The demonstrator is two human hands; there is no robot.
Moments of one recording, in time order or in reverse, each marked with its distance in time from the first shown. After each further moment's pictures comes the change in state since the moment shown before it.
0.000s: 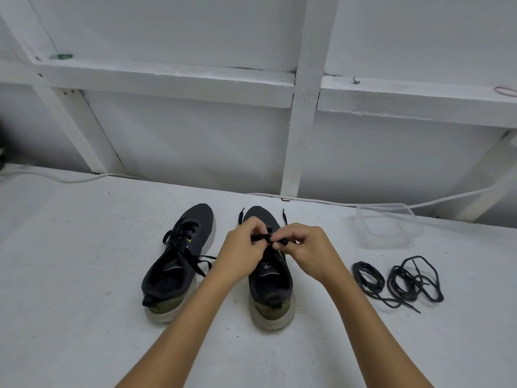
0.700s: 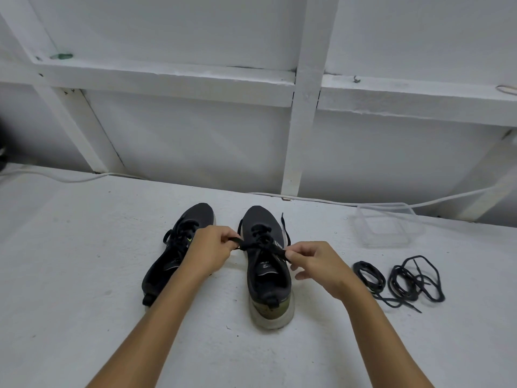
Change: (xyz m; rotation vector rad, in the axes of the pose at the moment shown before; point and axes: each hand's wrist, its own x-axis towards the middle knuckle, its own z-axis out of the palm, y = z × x) left_hand 0.004 -0.031 -0.040 0.241 0.033 -0.162; right_hand -0.019 0.011 -0.014 0.105 -0.095 0.425
